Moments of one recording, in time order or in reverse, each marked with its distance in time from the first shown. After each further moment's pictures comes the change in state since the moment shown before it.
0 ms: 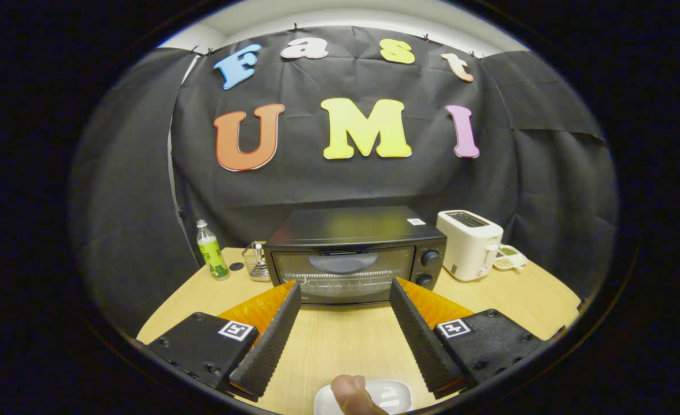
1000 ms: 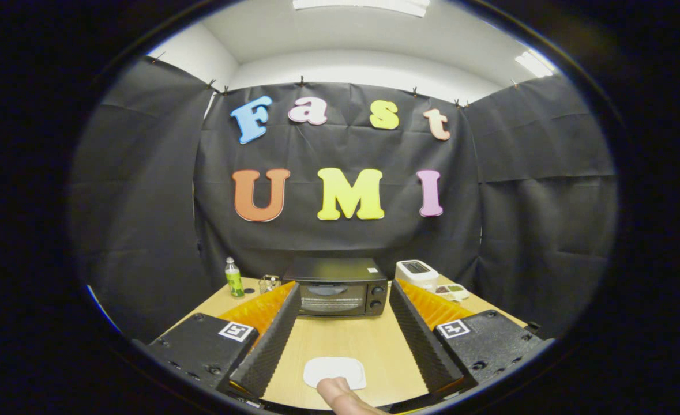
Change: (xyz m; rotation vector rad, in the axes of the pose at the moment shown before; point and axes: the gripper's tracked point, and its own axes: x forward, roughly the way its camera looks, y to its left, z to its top) arm -0.245 -0.027 0.071 -0.063 -0.220 -0.040
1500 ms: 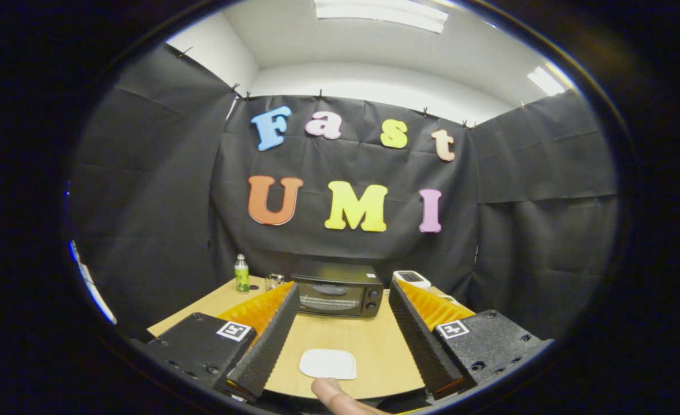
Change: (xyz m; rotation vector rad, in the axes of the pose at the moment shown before) arm -0.065 0.021 -0.008 -0.065 -0.059 0.051
